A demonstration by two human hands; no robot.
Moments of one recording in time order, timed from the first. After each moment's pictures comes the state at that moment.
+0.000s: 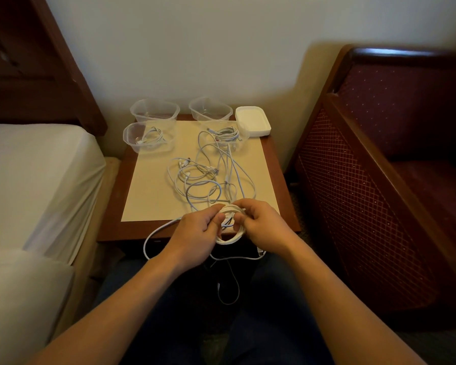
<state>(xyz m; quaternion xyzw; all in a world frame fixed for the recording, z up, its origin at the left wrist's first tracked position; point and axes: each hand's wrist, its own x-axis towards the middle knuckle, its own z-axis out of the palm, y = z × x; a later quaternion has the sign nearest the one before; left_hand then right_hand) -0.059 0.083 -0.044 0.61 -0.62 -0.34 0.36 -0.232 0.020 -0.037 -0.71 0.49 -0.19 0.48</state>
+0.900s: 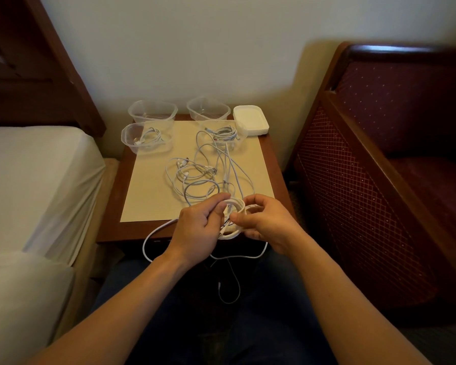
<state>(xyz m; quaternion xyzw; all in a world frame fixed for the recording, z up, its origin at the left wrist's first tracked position) -0.071 0.082 -0.041 0.59 -0.58 -0.30 0.47 -0.238 0.026 -0.016 -0.46 0.54 -0.25 0.66</state>
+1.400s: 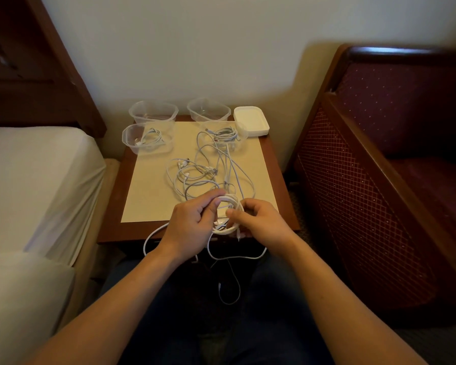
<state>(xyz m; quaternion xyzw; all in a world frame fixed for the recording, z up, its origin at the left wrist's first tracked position) -0.056 0.074 -0.040 0.60 -0.60 -0.27 0.46 -0.234 0.026 -0.031 -0.57 0.46 -0.26 0.63</state>
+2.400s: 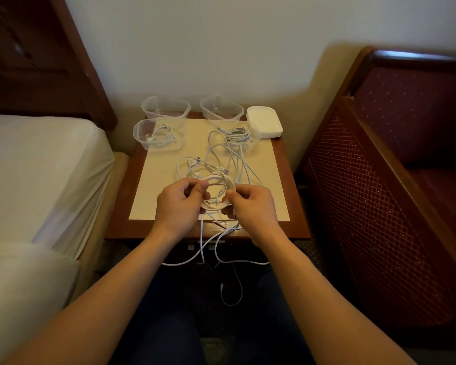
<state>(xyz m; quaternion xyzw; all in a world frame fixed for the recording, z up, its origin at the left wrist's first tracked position) -0.021 0.045 -0.036 0.67 -0.44 -0.31 0.51 -0.174 0.009 -0.021 -0.57 0.57 -0.32 0.50</state>
